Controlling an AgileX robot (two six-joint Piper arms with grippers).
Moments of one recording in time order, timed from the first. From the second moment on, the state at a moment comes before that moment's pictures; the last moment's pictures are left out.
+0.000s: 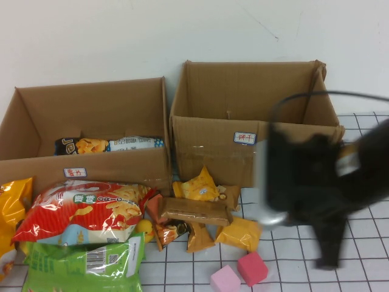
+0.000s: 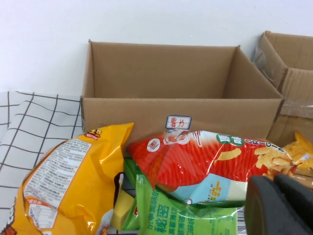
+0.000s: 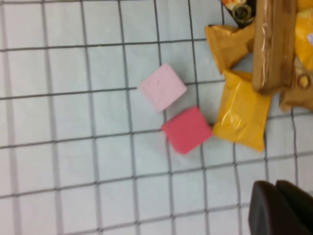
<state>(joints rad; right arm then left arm) 0.67 1.43 -1.18 0.14 0.94 -0.90 -0.09 0.00 -0.42 -0.09 0.72 -0.08</state>
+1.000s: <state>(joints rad) 0.77 1.91 -1.23 0.05 0.27 -0.73 -0.09 0.00 -0.42 -0.07 0.72 -0.05</state>
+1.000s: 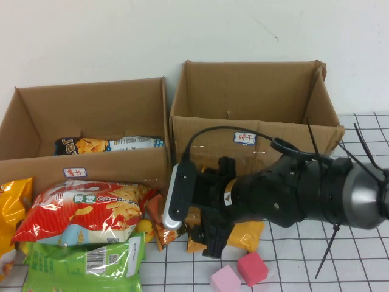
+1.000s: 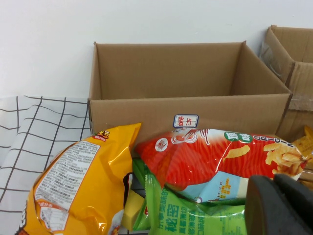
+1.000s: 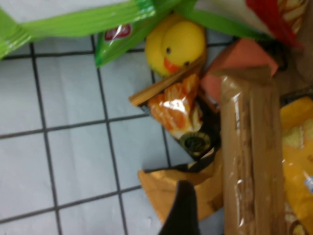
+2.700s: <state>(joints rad) 0.80 2.10 -1.27 0.01 0.01 -0.73 -0.09 0.00 -0.42 -0.07 0.82 -0.05</state>
